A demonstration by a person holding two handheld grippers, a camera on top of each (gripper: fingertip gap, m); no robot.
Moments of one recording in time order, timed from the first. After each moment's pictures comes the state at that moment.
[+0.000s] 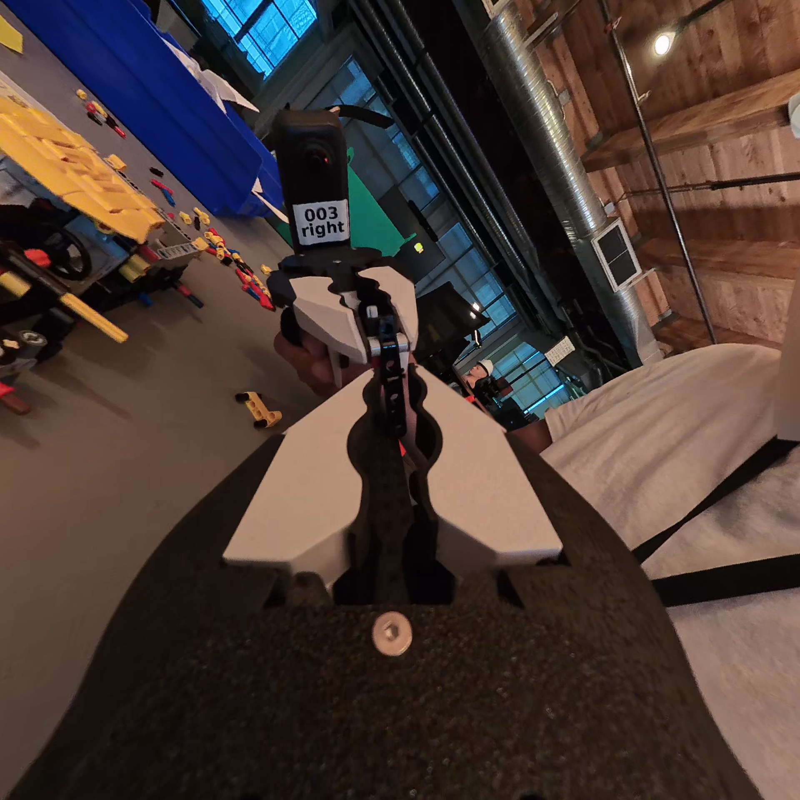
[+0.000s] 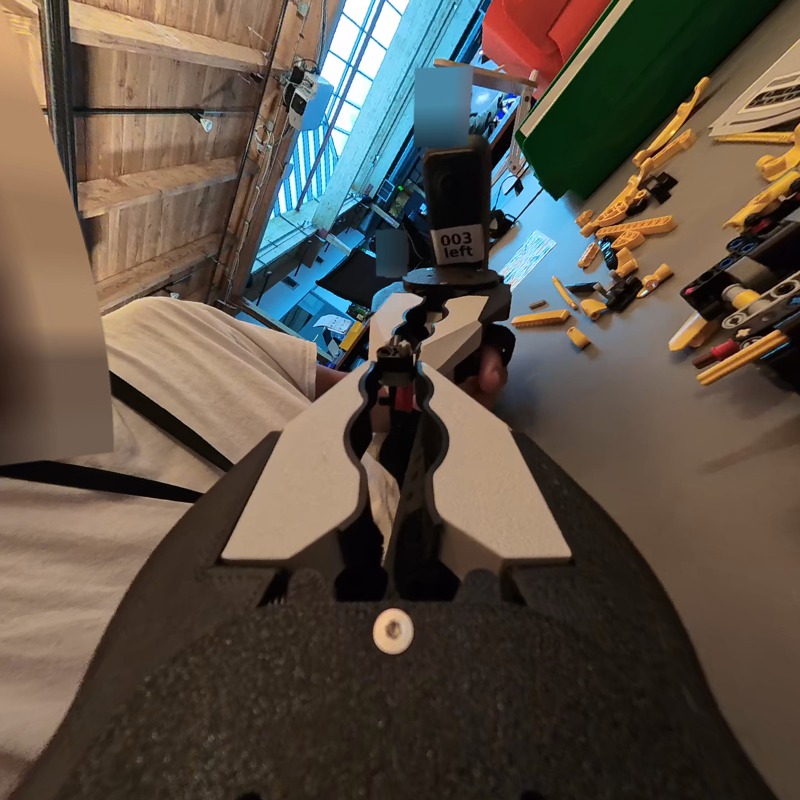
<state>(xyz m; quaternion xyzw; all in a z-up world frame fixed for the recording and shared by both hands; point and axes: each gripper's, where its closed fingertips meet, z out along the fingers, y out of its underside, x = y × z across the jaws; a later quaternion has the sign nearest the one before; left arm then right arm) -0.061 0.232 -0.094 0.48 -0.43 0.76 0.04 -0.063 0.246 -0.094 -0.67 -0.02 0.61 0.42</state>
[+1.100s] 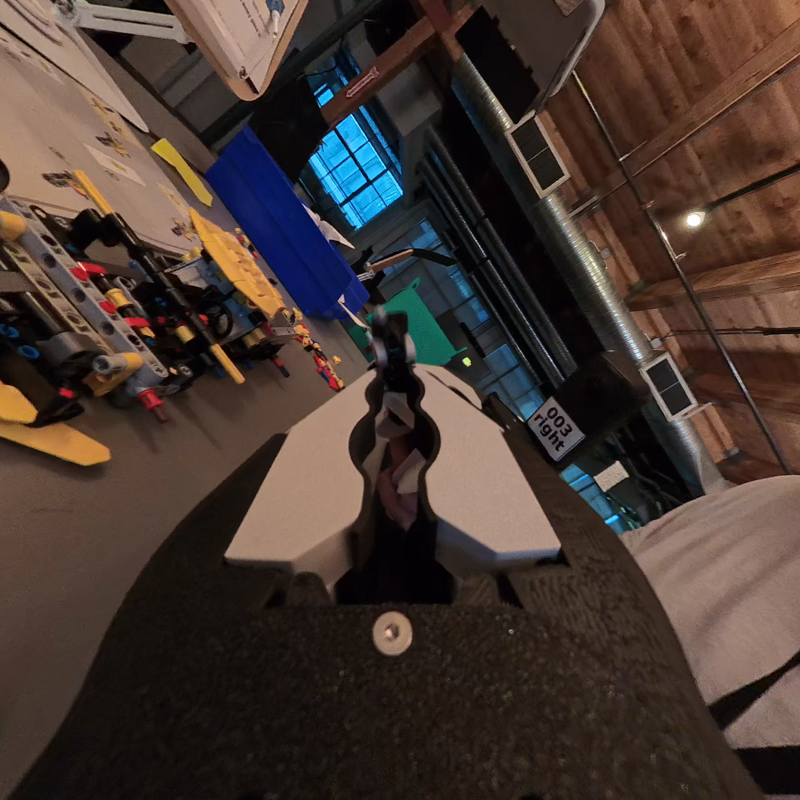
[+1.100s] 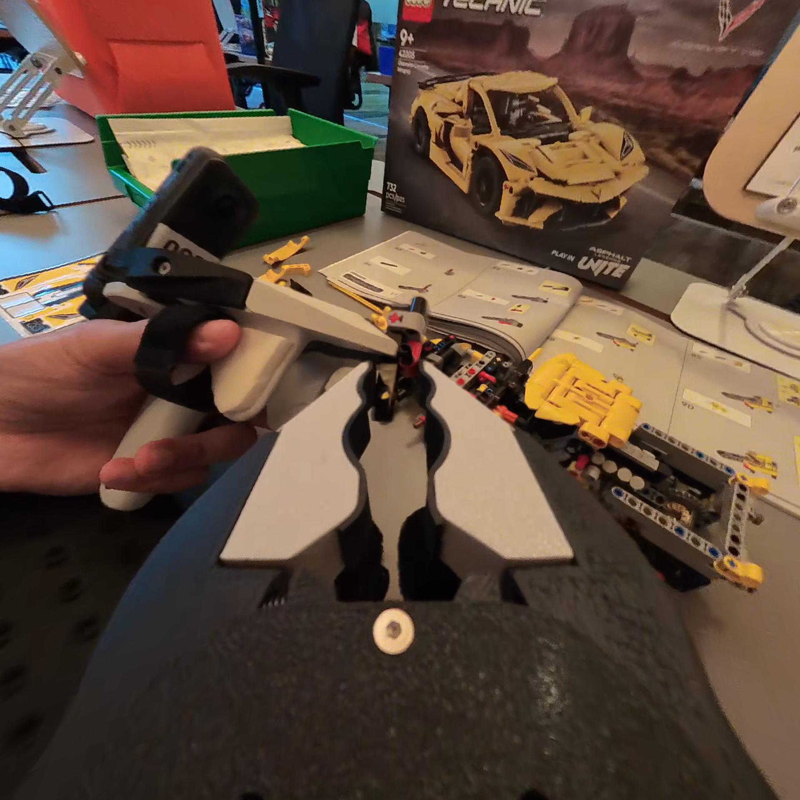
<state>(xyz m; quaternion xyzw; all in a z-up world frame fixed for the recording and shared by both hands) -0.039 0.276 -0.098 0.55 -0.30 0.77 -0.06 -0.042 0.284 -0.111 -0.79 -0.02 -0.04 0.61</state>
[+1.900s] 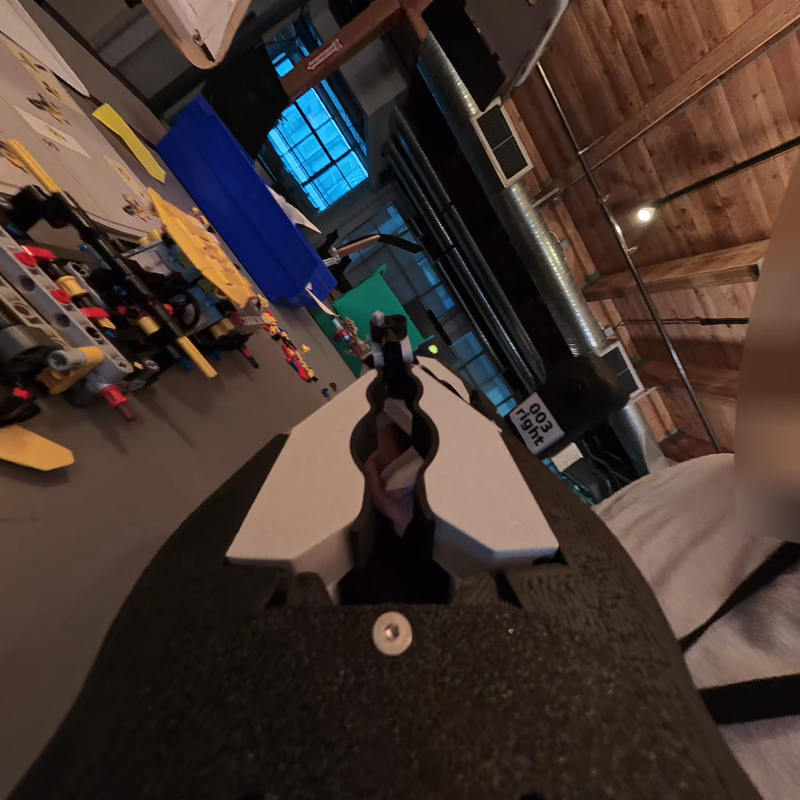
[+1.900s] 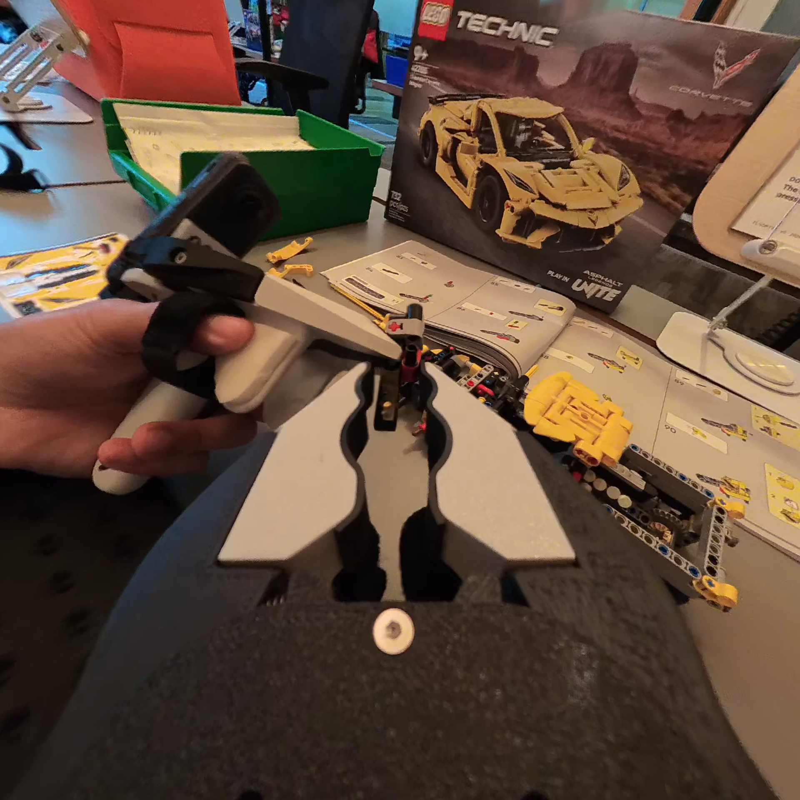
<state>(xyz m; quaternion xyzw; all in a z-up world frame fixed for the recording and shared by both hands) -0.045 0.272 -0.092 0.53 -0.31 0.79 -0.02 -0.049 0.284 -0.105 -0.78 -0.05 -0.07 0.62</state>
